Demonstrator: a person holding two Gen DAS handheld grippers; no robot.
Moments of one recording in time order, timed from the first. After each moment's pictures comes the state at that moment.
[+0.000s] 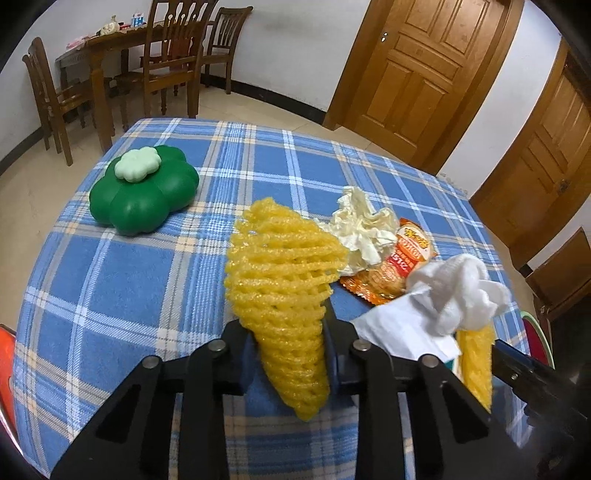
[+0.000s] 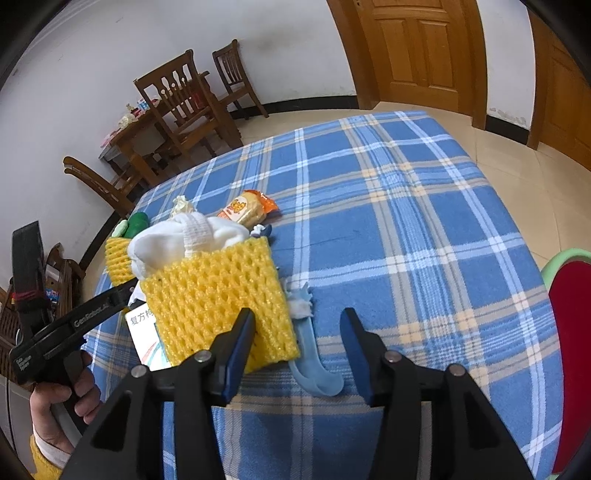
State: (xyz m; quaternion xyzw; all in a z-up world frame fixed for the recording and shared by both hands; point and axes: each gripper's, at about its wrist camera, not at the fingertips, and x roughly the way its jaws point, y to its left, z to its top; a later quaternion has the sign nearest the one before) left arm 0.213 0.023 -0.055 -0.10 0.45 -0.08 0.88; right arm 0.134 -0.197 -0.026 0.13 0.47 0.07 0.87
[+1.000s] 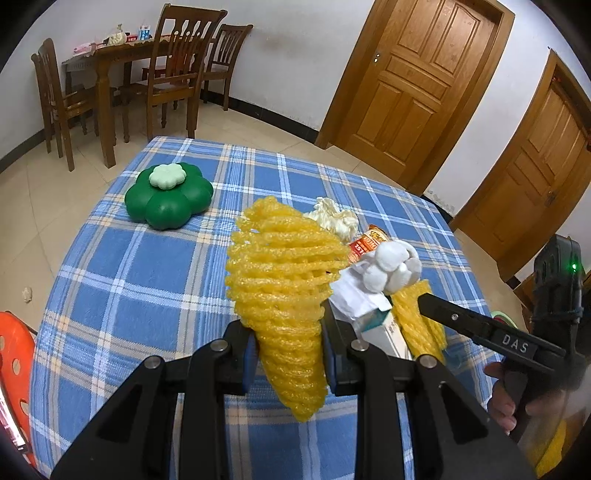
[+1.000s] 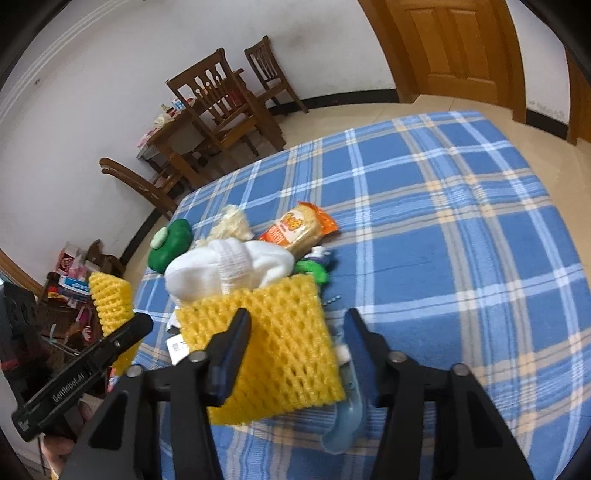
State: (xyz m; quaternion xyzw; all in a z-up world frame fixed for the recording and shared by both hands) left arm 0.162 0.034 -0.021 -0.12 0.42 -0.09 0.90; right arm 0.167 -0.185 -0.028 0.17 0.47 0.17 0.85
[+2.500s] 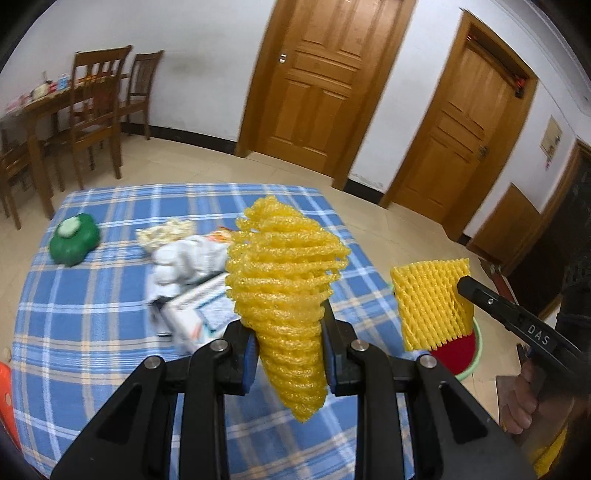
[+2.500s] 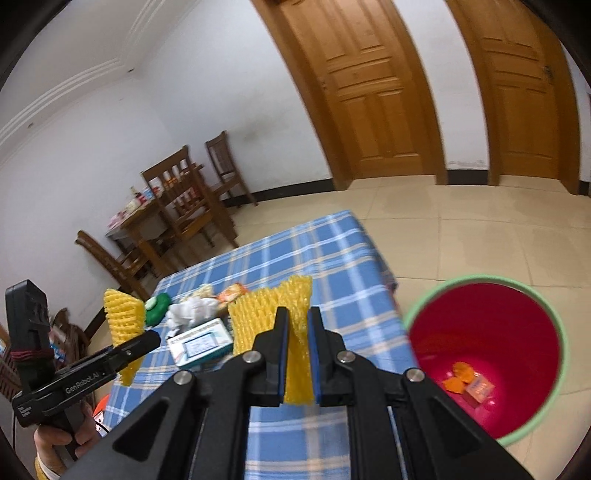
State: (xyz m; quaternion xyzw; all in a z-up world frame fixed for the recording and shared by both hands) left arm 0.097 -0.085 0.045 -0.06 0.38 -0.23 0.89; right arm 0.019 -0.294 0.060 0.18 0.31 0.02 0.93
